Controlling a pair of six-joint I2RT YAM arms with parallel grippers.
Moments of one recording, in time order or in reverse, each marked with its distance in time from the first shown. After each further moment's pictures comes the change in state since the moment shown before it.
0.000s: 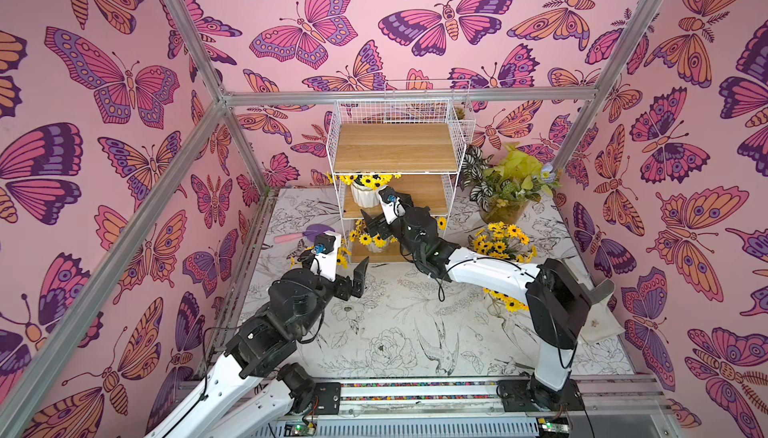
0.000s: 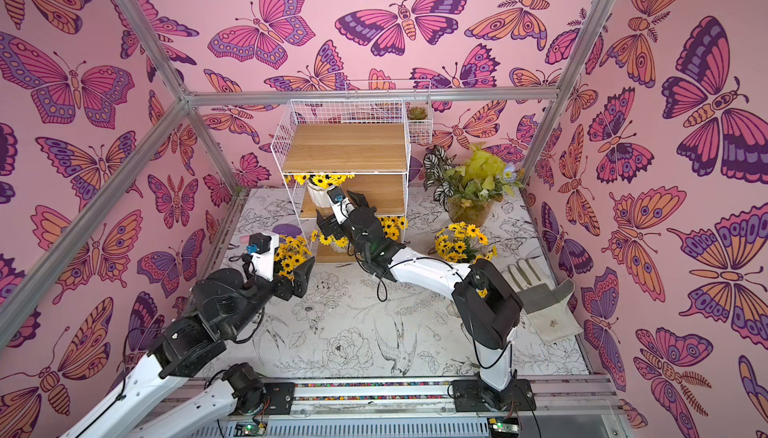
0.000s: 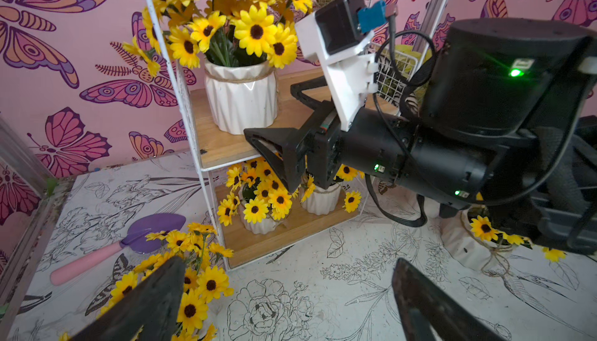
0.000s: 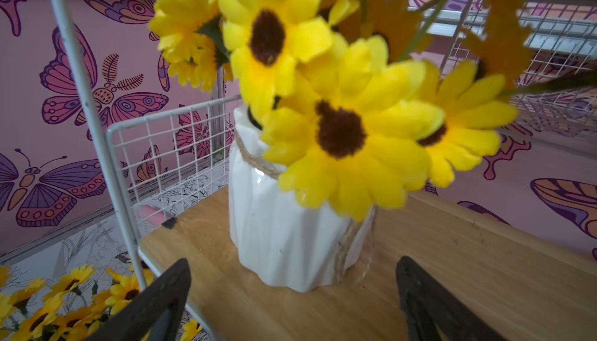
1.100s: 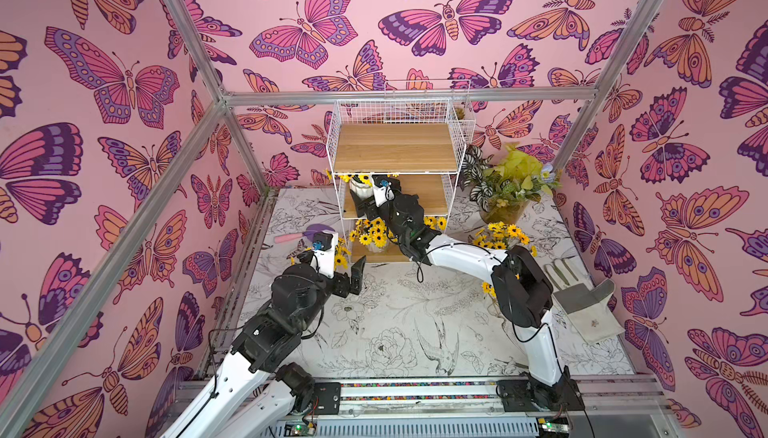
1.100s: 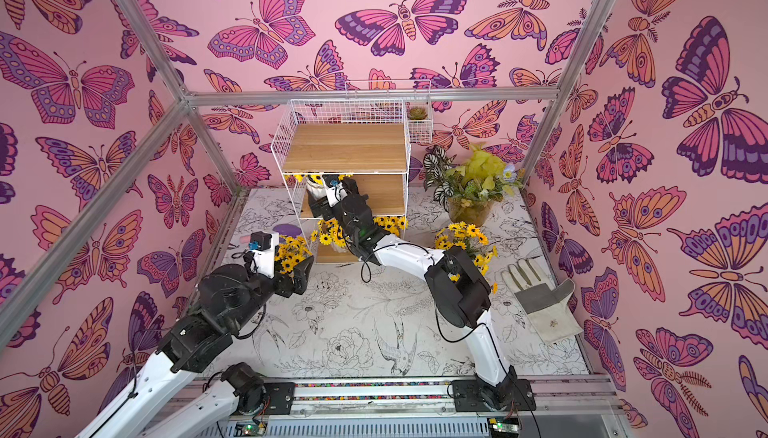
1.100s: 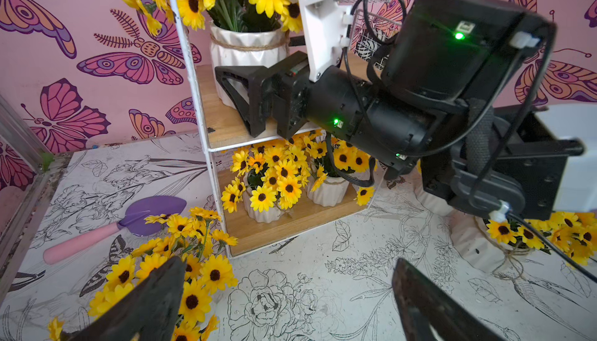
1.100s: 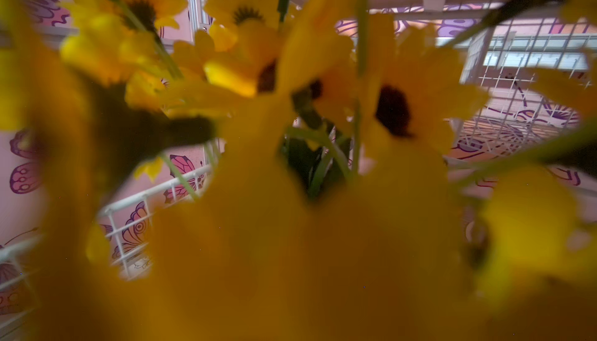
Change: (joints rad) left arm 0.101 0.017 -0.038 0.021 0.091 -0.022; right arm -0.048 0.263 0.293 0.120 -0.044 0.045
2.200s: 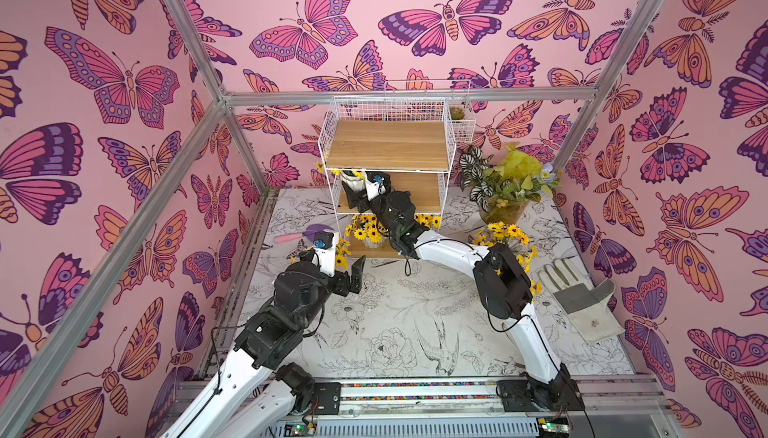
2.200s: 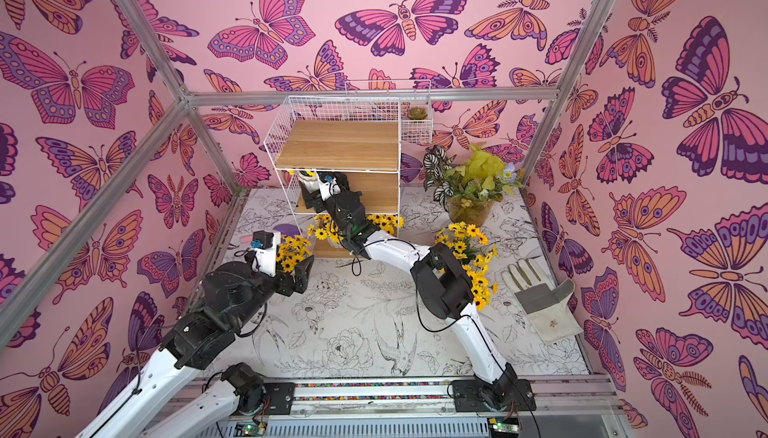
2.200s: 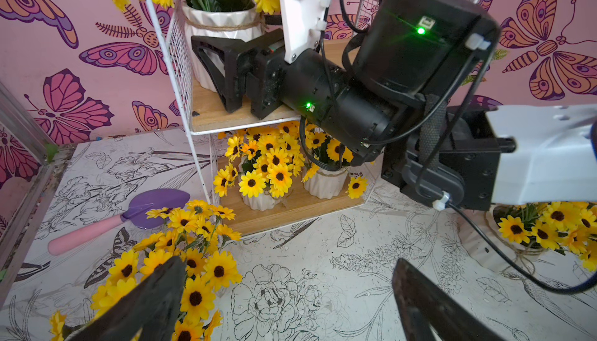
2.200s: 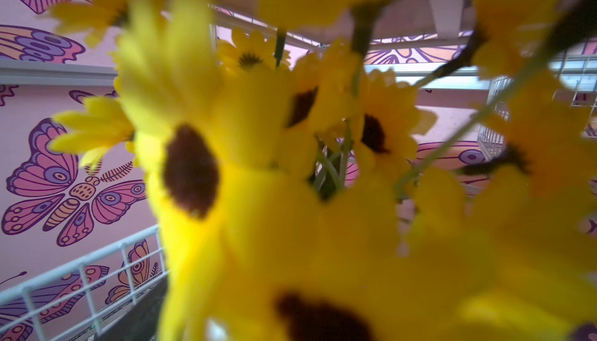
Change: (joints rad) left arm 0.019 0.019 -0.001 -0.004 0.004 -0.003; right arm -0.006 0.159 0.190 0.071 -0.031 -0.005
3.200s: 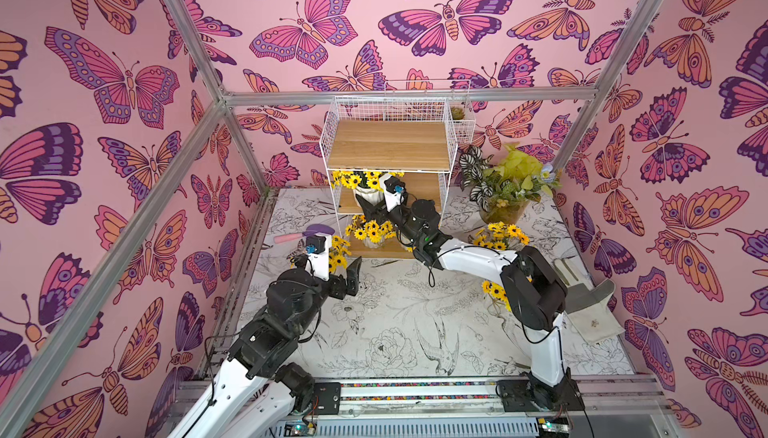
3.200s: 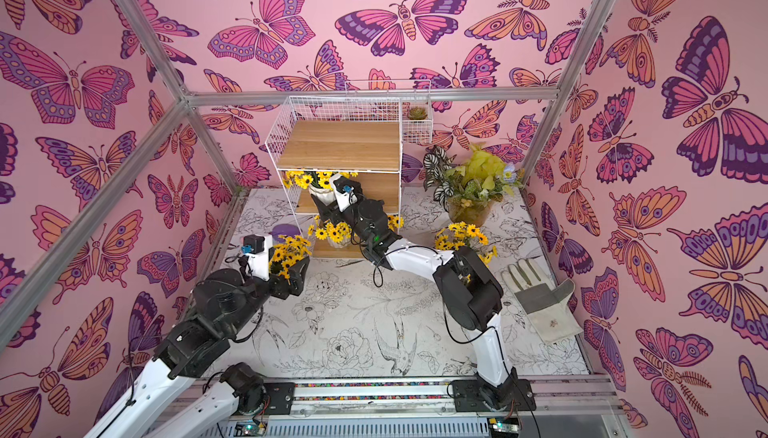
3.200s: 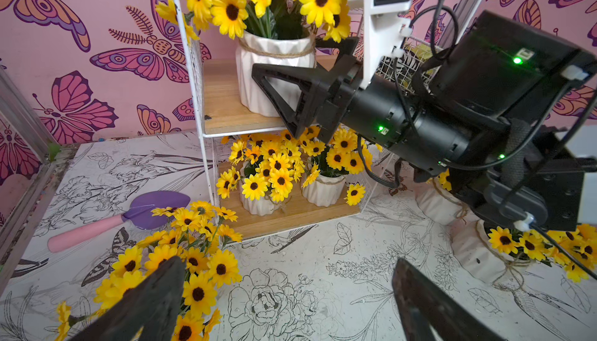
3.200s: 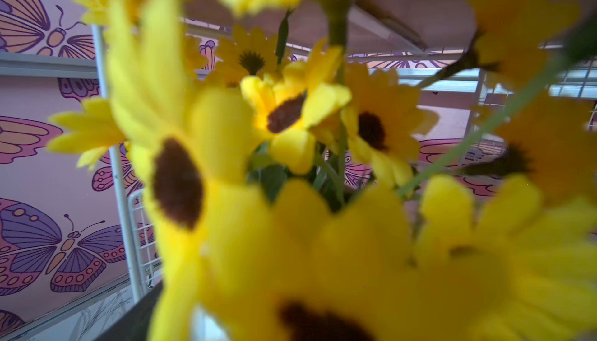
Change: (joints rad) left arm 0.005 -0.073 -0.036 0.008 -0.005 -0.029; right arm -0.032 -0.265 -0.408 0.119 -0.171 0.012
